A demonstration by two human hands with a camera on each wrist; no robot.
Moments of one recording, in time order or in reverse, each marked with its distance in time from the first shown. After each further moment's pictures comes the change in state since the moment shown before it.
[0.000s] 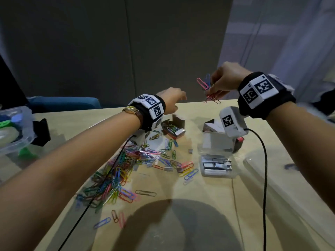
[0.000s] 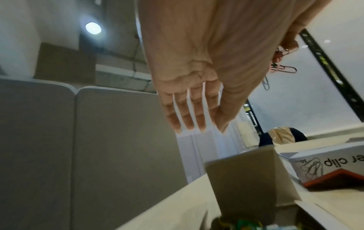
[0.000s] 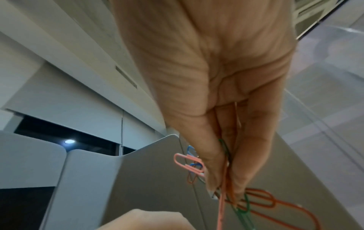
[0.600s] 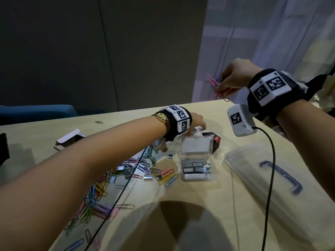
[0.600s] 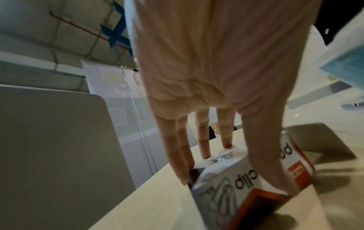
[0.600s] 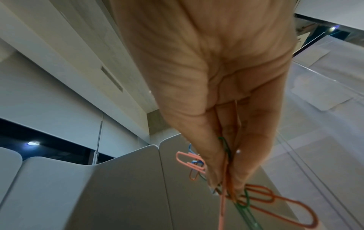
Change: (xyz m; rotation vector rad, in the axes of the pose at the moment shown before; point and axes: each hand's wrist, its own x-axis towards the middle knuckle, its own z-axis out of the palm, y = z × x) left_hand 0.064 0.113 0.033 0.228 -0.416 0.354; right_hand -0.009 0.050 -0.056 -0.053 0.128 0.141
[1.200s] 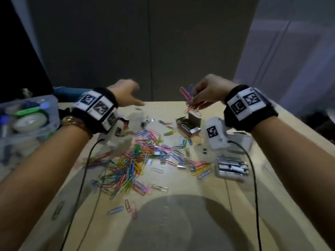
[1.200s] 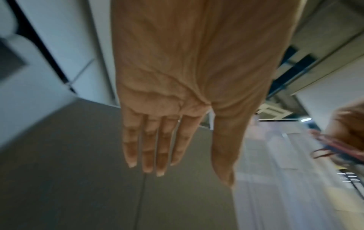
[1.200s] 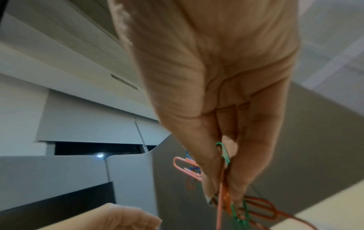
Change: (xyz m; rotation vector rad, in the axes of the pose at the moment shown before) left_hand -0.248 -0.123 0.049 -0.417 0.338 -0.866; right_hand -0.021 -0.097 0.109 0.198 -0.401 -0.256
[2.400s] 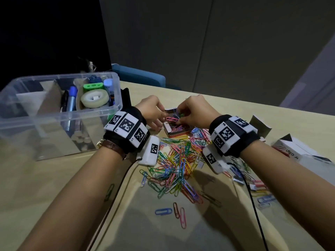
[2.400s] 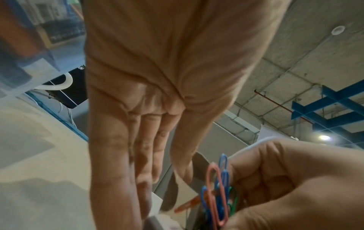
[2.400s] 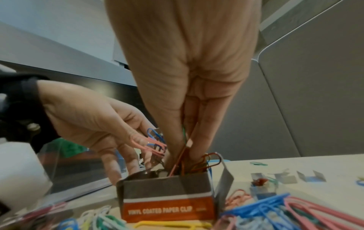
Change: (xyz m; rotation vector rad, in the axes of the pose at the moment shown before) left_hand -0.051 -0.085 0.064 -0.893 -0.091 -0.472; right_hand 0.069 -0.063 0.176 -0.368 -0.118 -0.580
